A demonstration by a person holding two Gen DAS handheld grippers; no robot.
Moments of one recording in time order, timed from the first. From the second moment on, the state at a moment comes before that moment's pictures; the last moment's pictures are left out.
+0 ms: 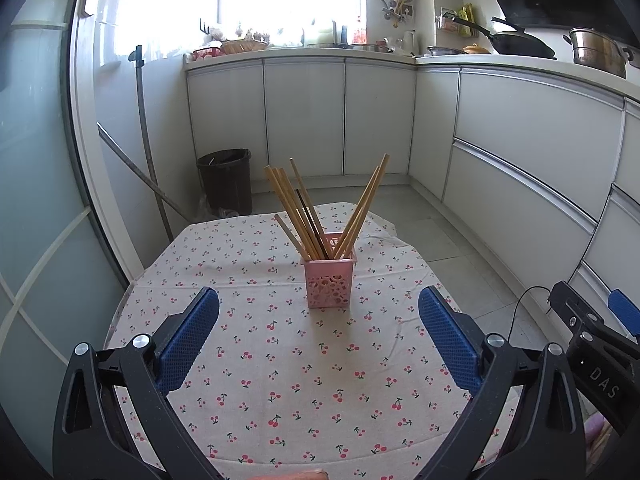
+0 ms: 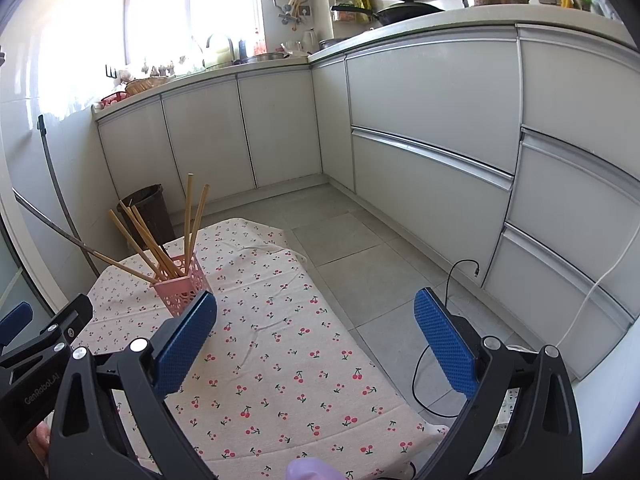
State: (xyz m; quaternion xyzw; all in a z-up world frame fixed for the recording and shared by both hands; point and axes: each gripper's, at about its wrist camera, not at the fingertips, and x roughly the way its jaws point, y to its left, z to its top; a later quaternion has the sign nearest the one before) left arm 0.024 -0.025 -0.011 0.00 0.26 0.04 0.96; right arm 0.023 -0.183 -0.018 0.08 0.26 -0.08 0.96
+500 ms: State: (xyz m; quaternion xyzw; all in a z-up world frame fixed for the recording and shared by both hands) left arm 0.025 -0.024 -0.012 0.00 0.26 0.04 0.96; right arm 0.022 -0.181 -0.018 0.08 0.26 -0.08 0.96
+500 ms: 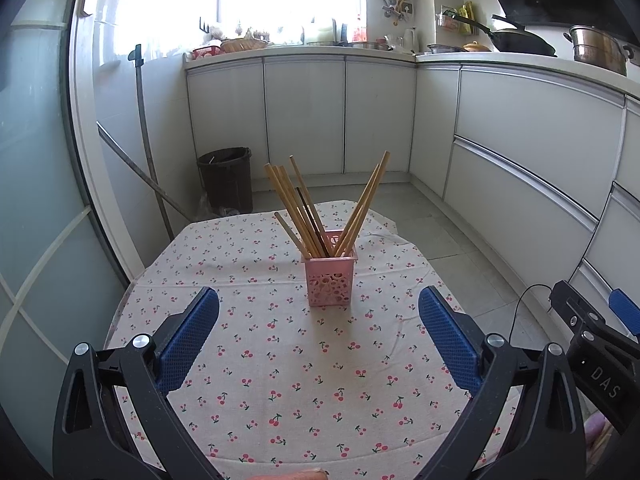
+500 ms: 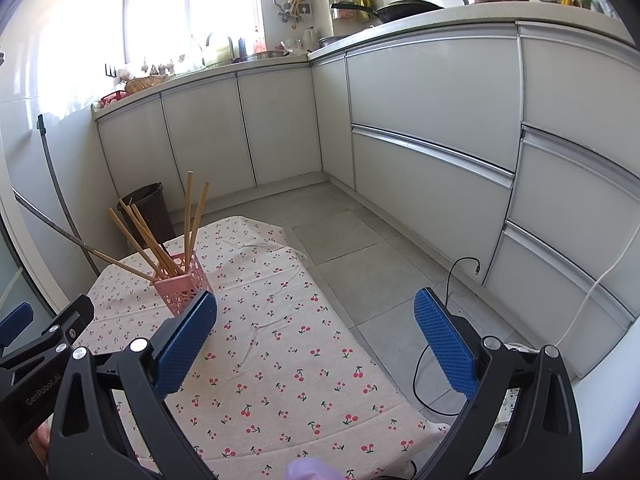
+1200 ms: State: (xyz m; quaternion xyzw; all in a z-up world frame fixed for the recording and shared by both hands) left arm 0.021 -0.022 -0.013 0.00 0.26 0.05 0.96; right arm 0.022 -0.181 -0.019 0.08 0.27 -0.08 0.96
